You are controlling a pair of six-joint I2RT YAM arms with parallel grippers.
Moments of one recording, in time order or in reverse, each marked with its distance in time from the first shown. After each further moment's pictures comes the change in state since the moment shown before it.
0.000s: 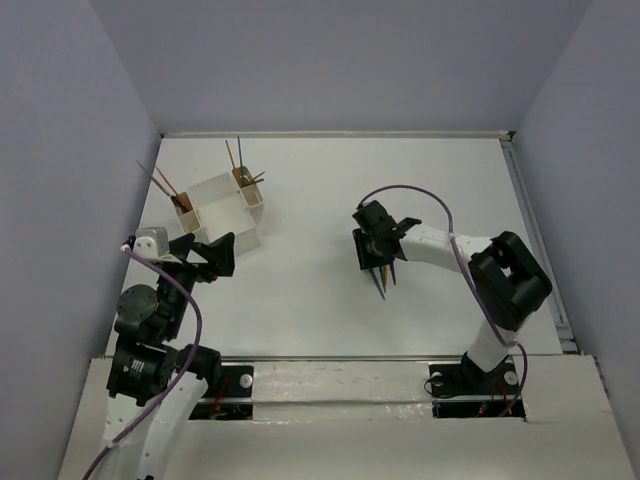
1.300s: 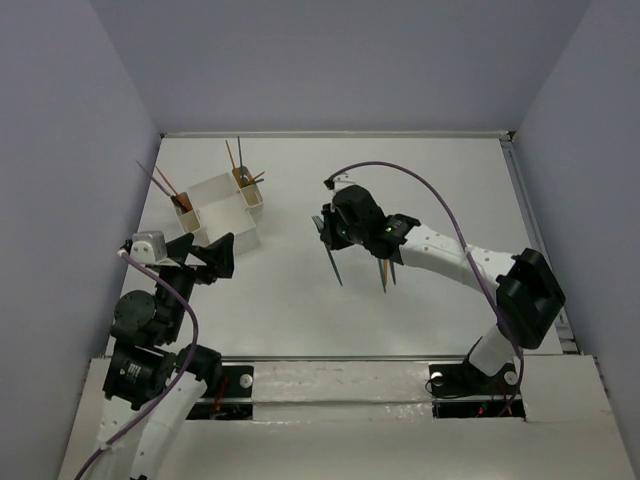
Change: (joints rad) left arm -0.071 -0.026 -0.002 0.014 -0.060 0.004; right arm 0.154 -0.109 0.159 0.156 -0.039 0.001
